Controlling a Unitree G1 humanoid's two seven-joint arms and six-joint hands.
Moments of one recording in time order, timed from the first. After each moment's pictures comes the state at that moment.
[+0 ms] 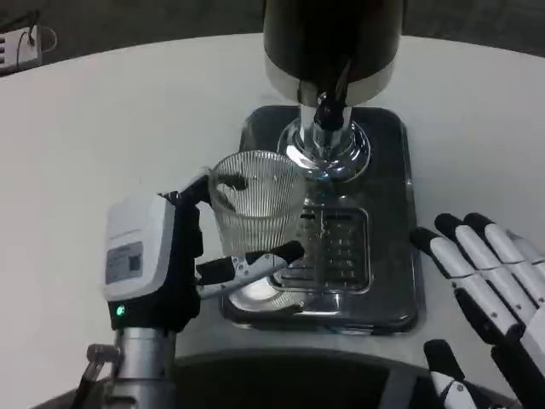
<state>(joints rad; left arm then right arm) -0.47 0.23 -0.12 0.38 0.79 -0.31 0.66 0.38 -0.38 -0.19 -0.67 -0.87 -0.41 -0.12</state>
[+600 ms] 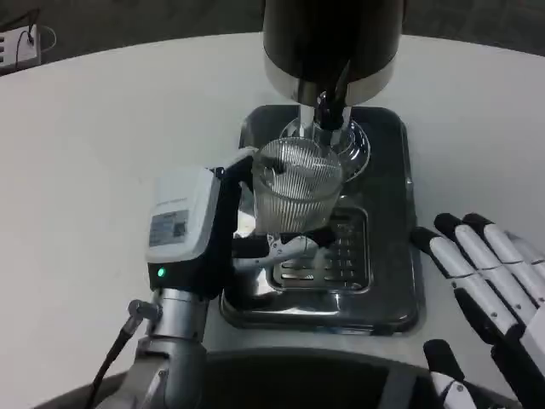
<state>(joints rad) -0.72 0.25 -0.24 0.73 0.79 -0.39 0.76 0.38 -0.38 -0.19 -0.67 -0.87 -0.41 -0.11</state>
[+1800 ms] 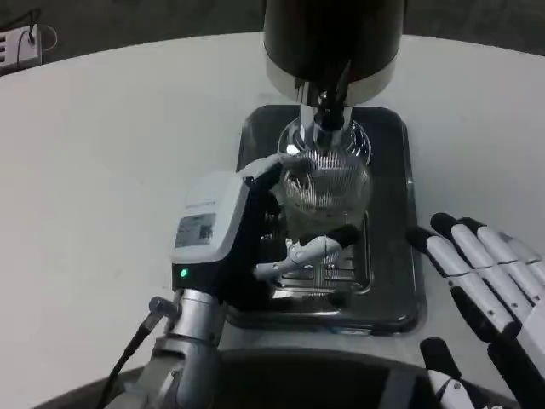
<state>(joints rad) -0.74 0.25 -0.32 0.75 0.72 -0.40 0.71 0.37 -0.38 -0.18 -0.67 -0.85 -0.41 -0.09</state>
